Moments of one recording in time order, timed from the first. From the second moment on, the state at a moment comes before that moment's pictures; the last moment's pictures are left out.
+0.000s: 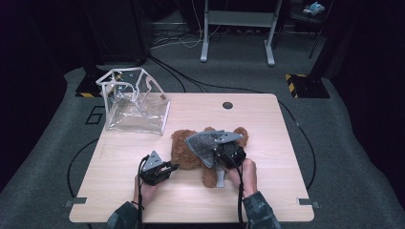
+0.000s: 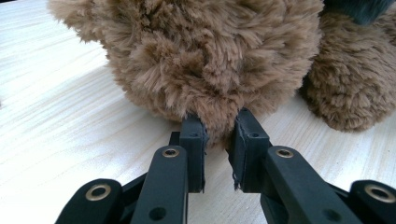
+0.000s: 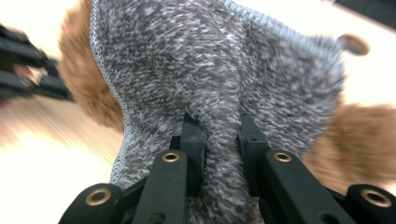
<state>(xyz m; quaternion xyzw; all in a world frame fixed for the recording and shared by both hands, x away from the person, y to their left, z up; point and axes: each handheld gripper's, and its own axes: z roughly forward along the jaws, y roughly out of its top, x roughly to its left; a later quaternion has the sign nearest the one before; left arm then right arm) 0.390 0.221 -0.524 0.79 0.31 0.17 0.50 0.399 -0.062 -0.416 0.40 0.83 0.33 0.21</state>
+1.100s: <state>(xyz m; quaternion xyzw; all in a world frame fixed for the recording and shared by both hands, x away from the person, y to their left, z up) 0.390 0.221 -0.524 0.79 0.31 0.17 0.49 0.438 -0.167 -0.390 0.50 0.76 0.34 0.24</state>
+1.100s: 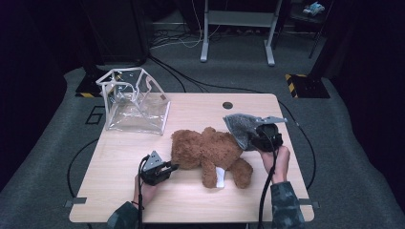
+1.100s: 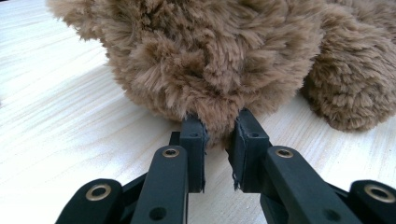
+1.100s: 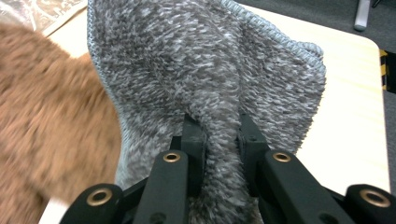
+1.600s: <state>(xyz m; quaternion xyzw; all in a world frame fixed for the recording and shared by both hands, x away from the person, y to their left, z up) 0.390 0.221 -0.524 0.80 0.31 0.17 0.49 0.513 -0.151 -0.458 0.54 0.78 0.30 0.13</state>
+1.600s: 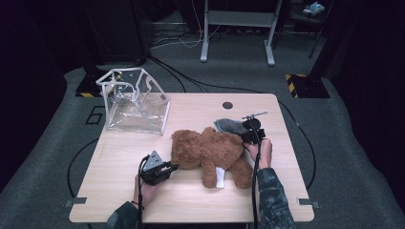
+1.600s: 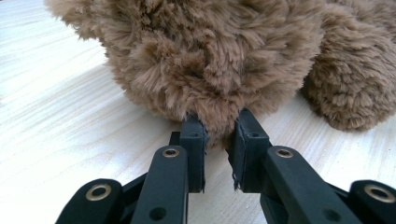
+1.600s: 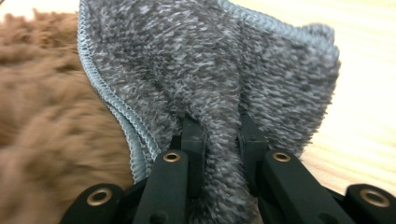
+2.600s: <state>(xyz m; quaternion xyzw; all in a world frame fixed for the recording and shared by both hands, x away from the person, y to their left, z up) 0.391 0.219 -0.524 0.80 0.31 0.17 0.49 0.512 -0.157 -0.458 0.54 0.79 0.26 0.17</state>
